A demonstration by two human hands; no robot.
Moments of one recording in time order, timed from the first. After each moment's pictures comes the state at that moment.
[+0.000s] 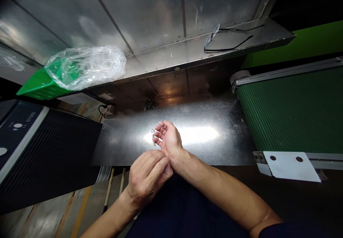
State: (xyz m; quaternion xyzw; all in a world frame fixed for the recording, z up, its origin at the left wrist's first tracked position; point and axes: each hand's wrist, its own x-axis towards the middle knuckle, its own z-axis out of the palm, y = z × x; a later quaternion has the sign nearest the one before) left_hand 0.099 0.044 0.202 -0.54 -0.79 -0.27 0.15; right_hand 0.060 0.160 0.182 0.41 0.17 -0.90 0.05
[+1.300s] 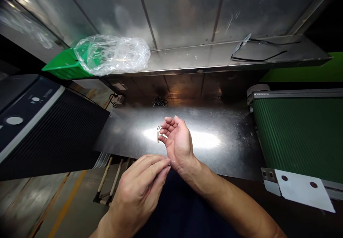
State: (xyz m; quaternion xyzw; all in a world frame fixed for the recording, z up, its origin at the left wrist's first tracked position) left_hand 0.130 0.022 0.250 -0.36 -0.84 -0.39 0.08; right_hand 0.071 0.146 0.209 0.28 0.20 -0.94 0.03
